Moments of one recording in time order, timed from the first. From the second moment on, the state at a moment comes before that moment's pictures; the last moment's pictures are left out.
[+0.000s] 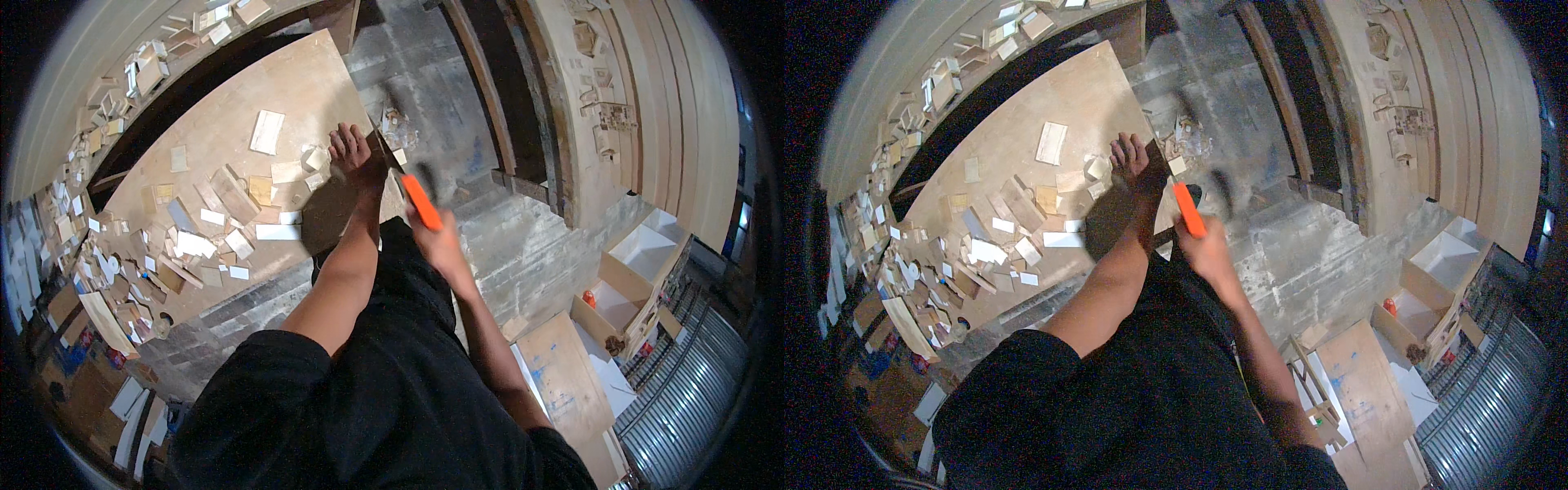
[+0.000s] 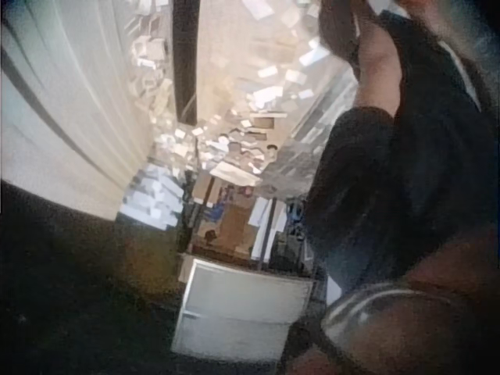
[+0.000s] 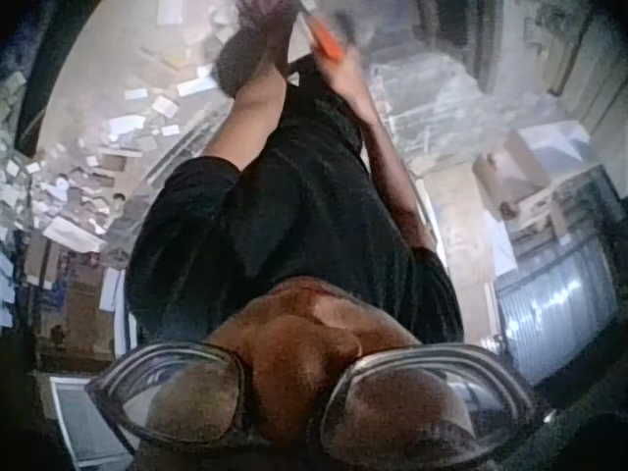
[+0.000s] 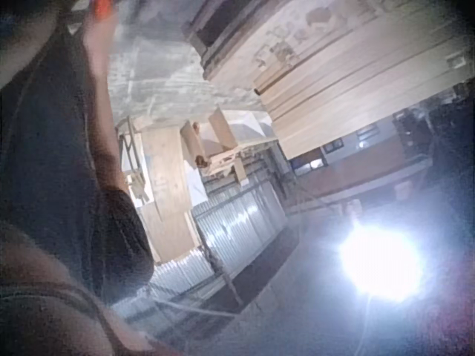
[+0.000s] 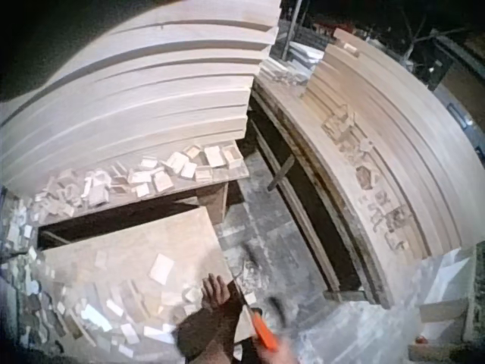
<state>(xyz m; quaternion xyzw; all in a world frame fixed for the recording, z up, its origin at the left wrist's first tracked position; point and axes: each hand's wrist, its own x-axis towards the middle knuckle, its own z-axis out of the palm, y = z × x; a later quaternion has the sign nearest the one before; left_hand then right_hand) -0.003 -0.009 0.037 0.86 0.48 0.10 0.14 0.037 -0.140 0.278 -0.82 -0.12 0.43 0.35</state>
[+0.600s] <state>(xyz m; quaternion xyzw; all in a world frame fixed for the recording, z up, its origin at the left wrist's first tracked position) 0.005 -0.009 0.026 0.83 0.52 0.13 0.15 0.051 -0.120 0.226 -0.80 -0.17 0.44 0.37</state>
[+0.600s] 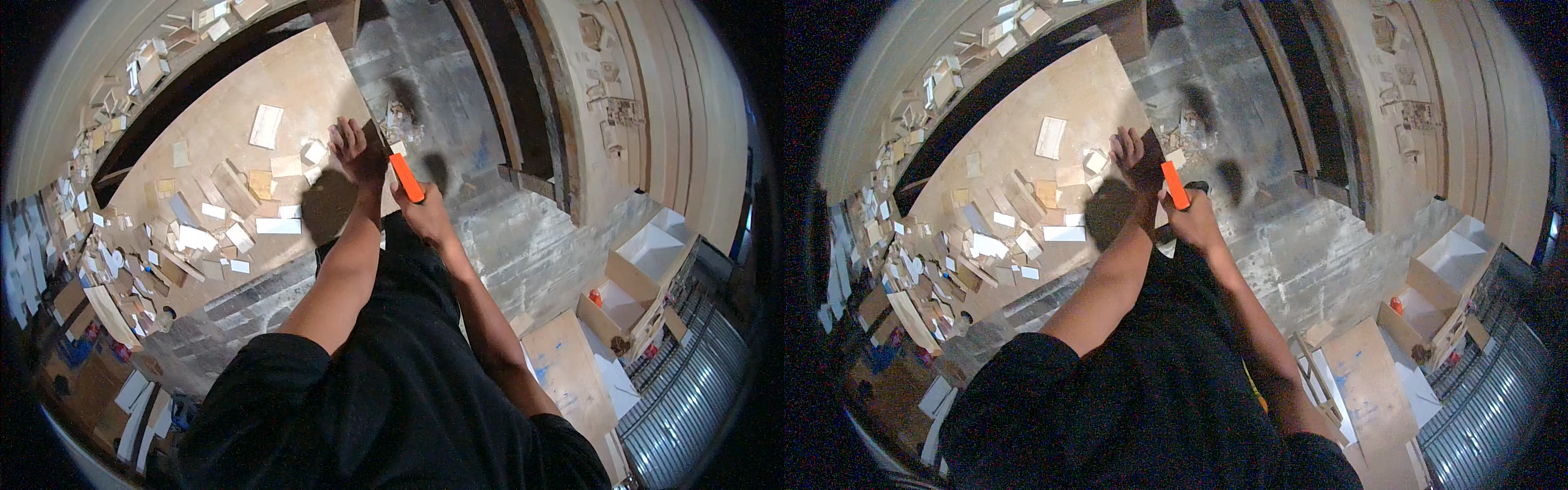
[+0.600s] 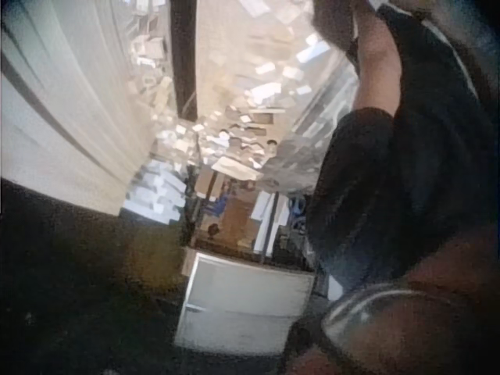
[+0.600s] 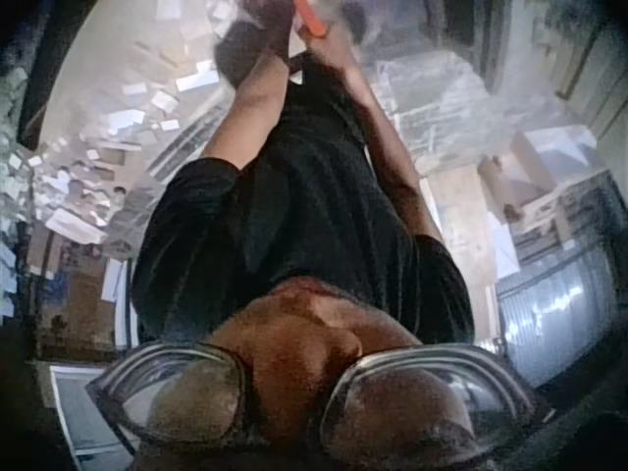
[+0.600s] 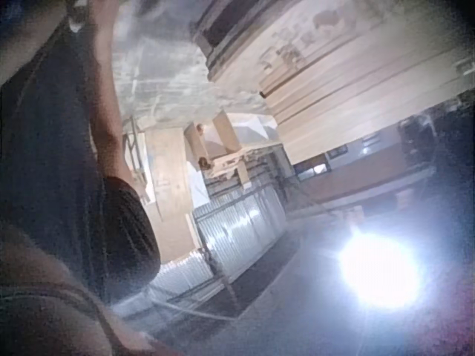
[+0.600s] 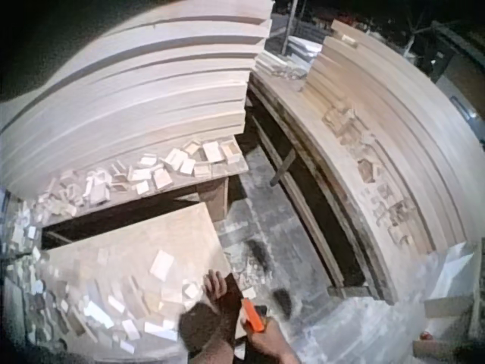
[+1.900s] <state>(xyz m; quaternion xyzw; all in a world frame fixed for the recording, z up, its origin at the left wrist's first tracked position) 0.000 -0.013 0.015 0.86 0.48 0.13 0.11 0.092 -0.075 0.233 -0.72 -0.14 0.54 0.41</state>
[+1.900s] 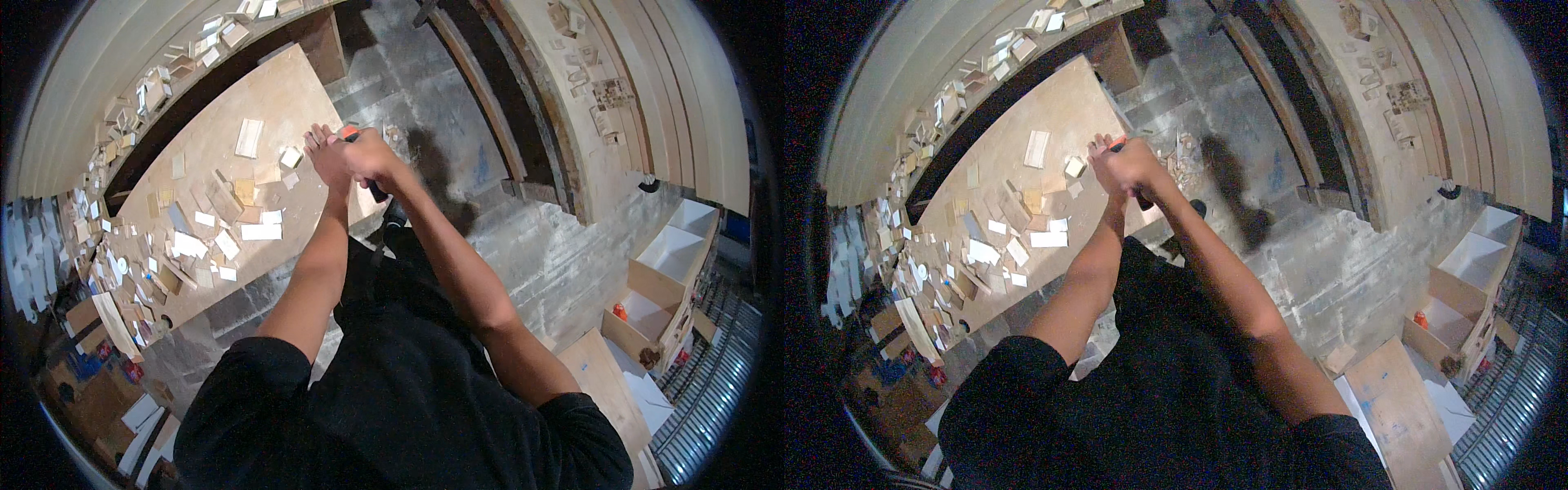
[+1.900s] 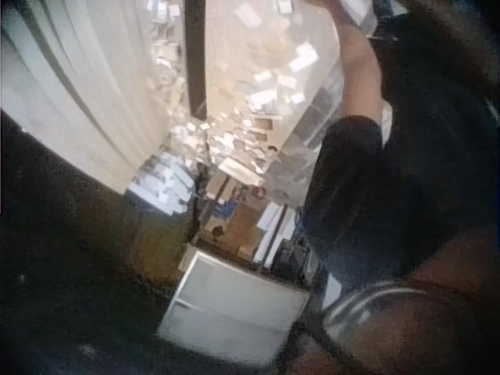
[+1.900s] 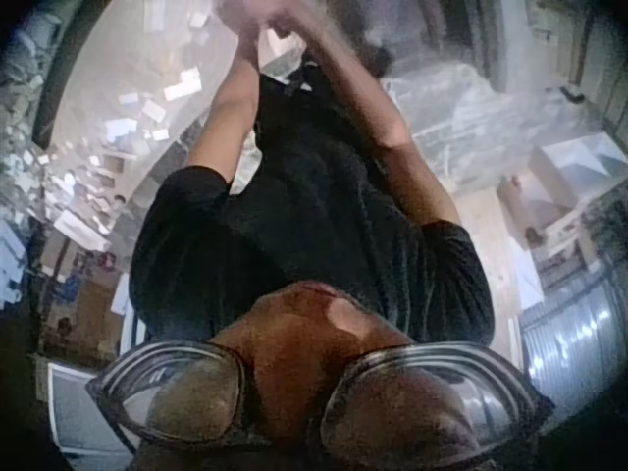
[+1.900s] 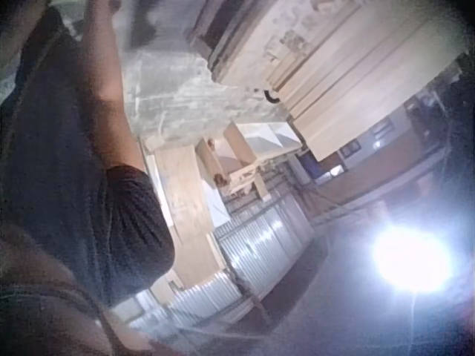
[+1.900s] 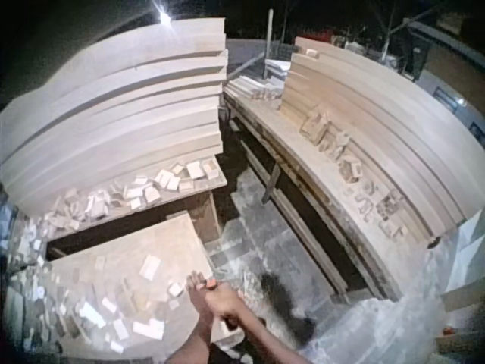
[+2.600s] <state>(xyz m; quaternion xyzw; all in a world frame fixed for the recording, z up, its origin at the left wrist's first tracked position) -0.006 -0.010 0.013 0.84 0.47 0.23 0.15 0.102 -0.067 0.245 -0.68 -0.16 0.53 0.48</state>
